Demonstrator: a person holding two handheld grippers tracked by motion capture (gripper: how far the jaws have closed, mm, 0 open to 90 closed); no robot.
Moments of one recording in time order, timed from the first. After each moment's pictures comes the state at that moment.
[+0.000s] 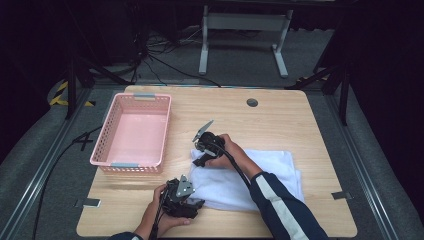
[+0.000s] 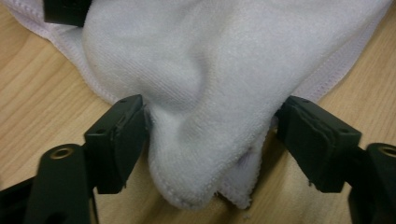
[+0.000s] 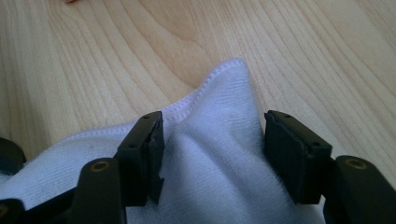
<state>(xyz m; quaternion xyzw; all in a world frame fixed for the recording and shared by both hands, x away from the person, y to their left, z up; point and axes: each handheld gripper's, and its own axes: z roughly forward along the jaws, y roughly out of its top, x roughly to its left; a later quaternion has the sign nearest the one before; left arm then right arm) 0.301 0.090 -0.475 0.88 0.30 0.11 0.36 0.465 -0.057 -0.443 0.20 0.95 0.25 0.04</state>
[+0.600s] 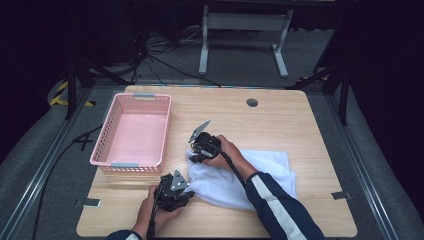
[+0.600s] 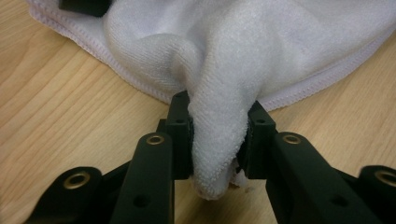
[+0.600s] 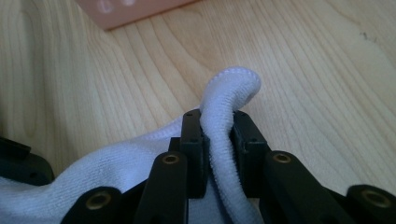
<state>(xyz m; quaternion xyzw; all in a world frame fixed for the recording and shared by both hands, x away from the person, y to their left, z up) 0.313 0.109 -0.468 0.87 0.31 0.11 0.35 0.461 -0.046 -0.437 0.17 0.94 0.28 0.03</state>
